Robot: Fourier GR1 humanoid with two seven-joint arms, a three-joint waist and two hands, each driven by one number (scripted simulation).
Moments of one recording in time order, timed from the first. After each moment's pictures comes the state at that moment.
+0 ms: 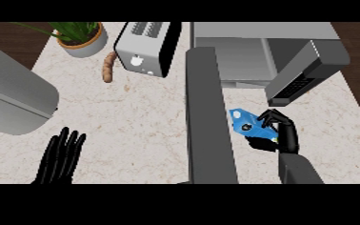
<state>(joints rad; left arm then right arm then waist) 0.44 0.24 -0.23 -1.91 0.27 -0.03 -0.44 -0.40 -0.11 -0.34 -0.41 0.17 -0.17 -1.08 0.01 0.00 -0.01</state>
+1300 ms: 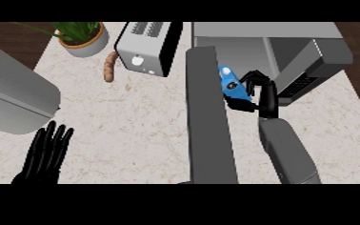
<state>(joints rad) 0.40 0.23 -0.09 -1.84 0.32 -0.13 -0.41 -0.54 -0.07 -0.11 -0.66 0.11 -0.43 -0.71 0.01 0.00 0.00</state>
